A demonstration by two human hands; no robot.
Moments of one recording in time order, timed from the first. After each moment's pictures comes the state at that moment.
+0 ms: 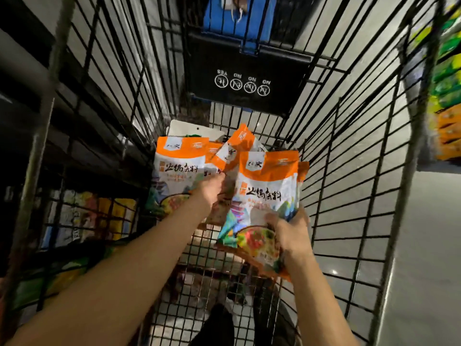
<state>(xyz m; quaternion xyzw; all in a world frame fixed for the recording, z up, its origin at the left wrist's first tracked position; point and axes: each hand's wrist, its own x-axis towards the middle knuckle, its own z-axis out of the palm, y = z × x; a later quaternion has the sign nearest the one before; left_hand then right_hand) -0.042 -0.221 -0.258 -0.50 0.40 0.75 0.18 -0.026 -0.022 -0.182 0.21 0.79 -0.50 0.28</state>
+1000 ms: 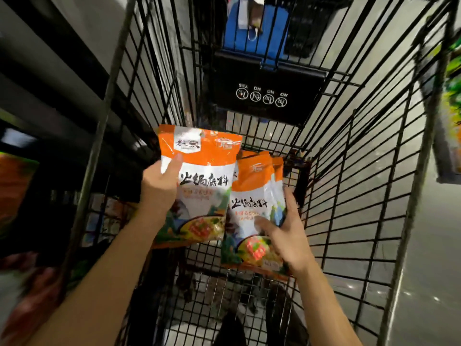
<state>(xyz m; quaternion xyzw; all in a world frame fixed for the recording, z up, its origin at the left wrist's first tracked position) 0.034 -0.308 -0.146 -0.42 0.71 0.55 -0.14 -0.018 -0.041 -0.172 0.02 0.74 -0.58 0.34</state>
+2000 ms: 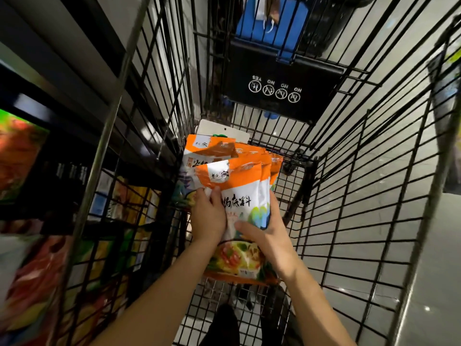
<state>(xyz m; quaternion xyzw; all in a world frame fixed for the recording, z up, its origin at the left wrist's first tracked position) 0.059 -0.204 -0.210 -0.53 0.70 0.47 -0.03 0.018 -0.059 -0.165 -0.04 0.65 -0.63 0.43</state>
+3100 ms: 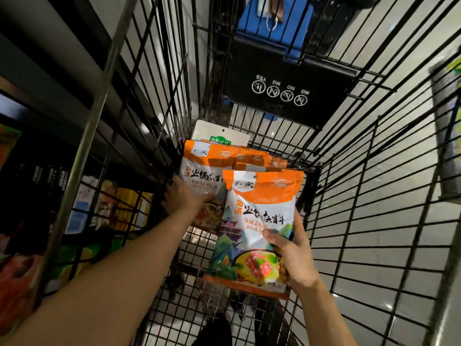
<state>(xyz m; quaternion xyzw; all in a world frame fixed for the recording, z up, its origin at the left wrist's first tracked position) 0.028 -0.287 -0.297 -0.57 0.74 0.34 0.11 -0.007 -0.028 -0.209 0.11 0.66 -0.65 0.37</state>
